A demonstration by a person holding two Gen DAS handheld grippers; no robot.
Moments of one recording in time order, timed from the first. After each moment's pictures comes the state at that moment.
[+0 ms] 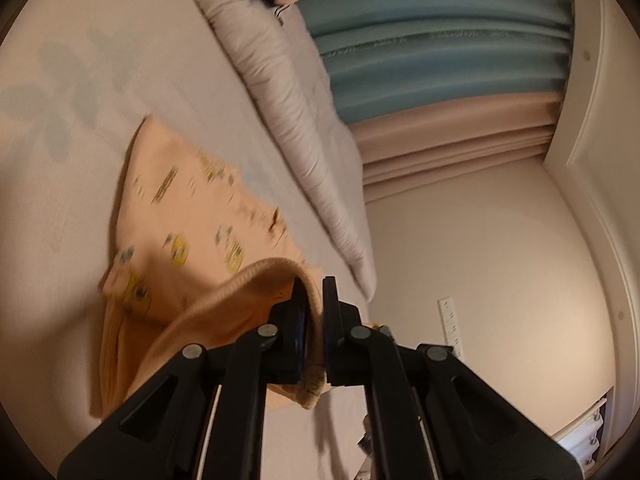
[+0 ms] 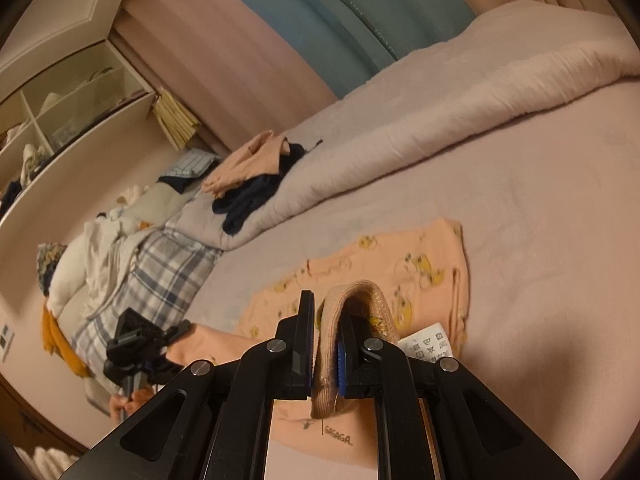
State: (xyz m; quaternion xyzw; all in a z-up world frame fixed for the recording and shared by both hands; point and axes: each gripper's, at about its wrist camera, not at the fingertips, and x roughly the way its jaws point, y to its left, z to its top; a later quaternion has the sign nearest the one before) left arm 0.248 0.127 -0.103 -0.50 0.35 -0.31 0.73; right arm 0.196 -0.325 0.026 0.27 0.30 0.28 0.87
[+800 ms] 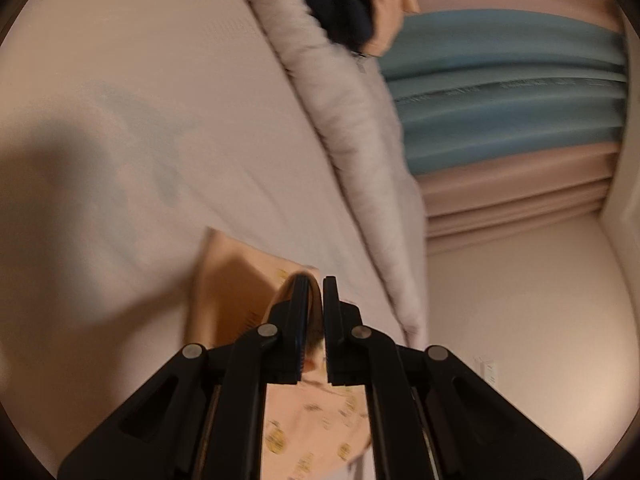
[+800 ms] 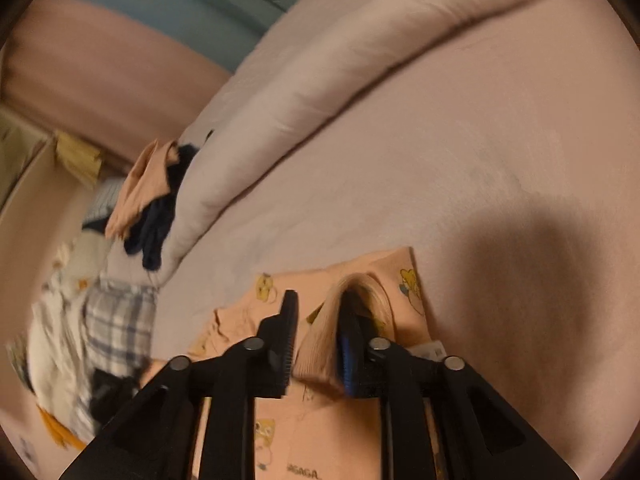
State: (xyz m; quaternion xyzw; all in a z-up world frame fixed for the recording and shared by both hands) left arm 0.332 0.164 -0.140 -0.51 0.38 -0.16 0.75; right arm 0.315 -0.345 -0.043 0.36 0.43 0.16 0.81
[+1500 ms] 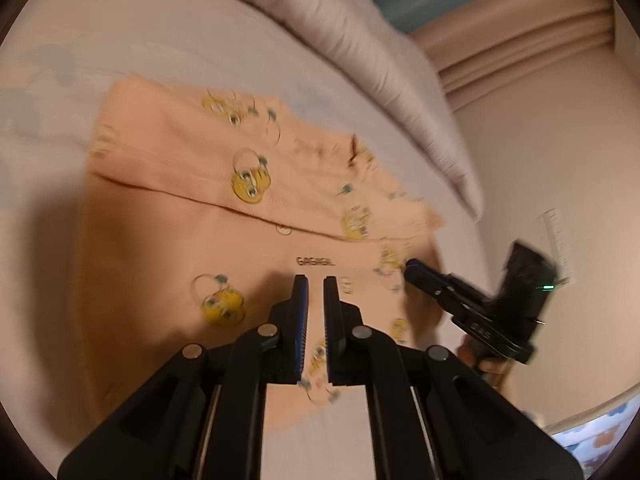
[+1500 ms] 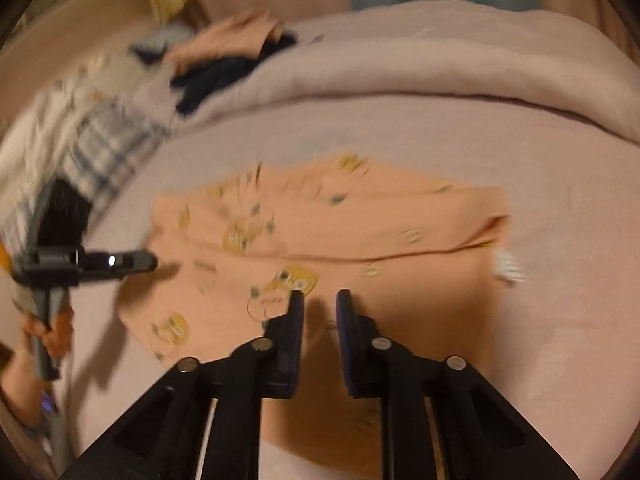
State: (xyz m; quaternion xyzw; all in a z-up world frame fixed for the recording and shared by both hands) left arm 0.295 0.041 -0.142 -0.27 0.52 -0.26 0.77; right arm 0.234 -0.252 -0.026 0.02 0.45 0.27 0.85
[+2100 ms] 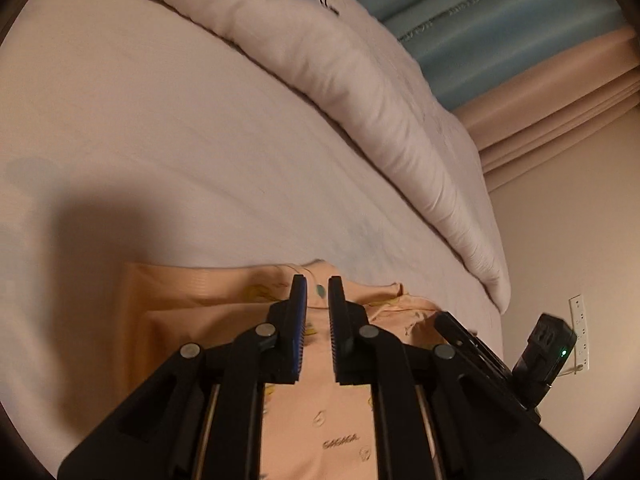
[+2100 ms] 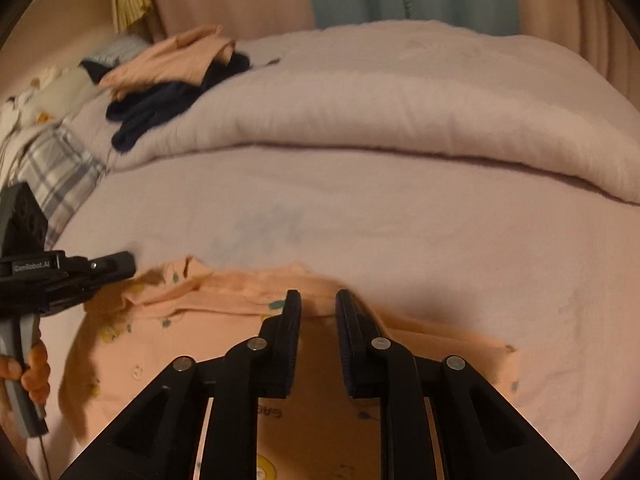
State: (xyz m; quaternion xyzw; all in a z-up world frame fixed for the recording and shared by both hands) left arm 0.381 0.085 -0.120 -0.33 0.44 -0.16 0.82; right arm 0.310 -0.235 -0.006 0.04 0.40 0.18 0.90
